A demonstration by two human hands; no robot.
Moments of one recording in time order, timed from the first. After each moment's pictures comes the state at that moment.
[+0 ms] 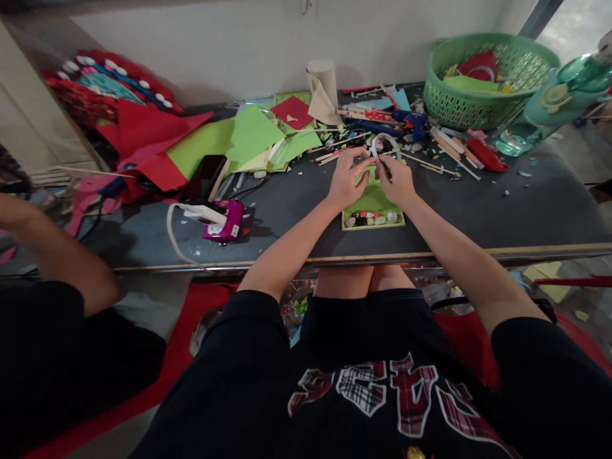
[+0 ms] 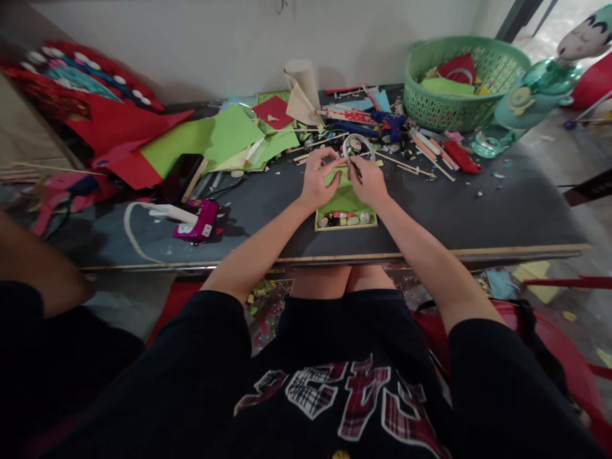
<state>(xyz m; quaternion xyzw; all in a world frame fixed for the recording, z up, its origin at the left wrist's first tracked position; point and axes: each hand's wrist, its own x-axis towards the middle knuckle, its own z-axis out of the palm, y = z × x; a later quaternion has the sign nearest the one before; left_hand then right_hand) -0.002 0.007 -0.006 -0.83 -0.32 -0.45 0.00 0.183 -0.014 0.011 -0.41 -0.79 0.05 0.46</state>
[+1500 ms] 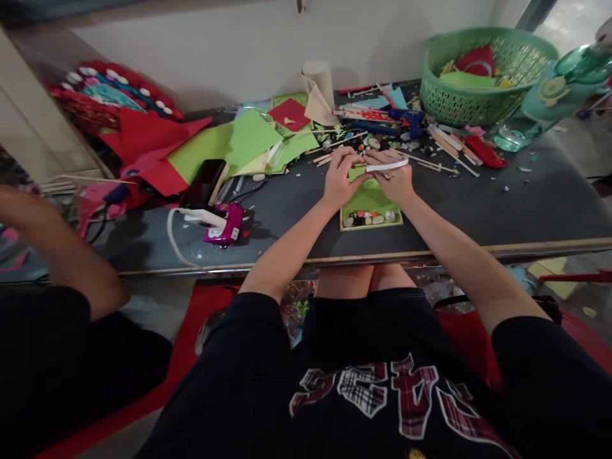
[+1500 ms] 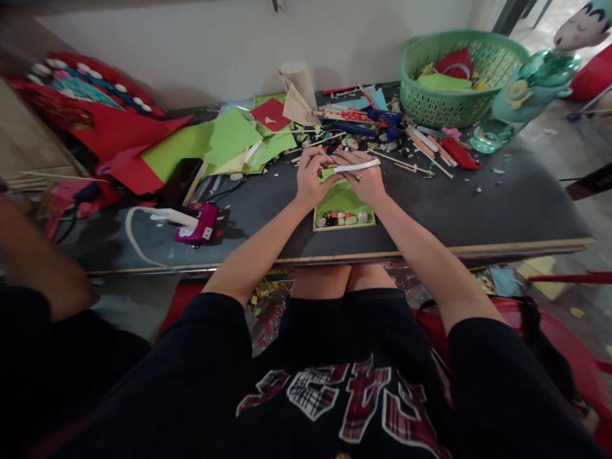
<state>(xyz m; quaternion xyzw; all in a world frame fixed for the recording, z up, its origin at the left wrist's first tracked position) -0.006 0.006 -0.005 -0.80 -0.36 -0.48 -0.02 0.187 -0.009 0.012 -0.34 -0.81 0.09 0.47</state>
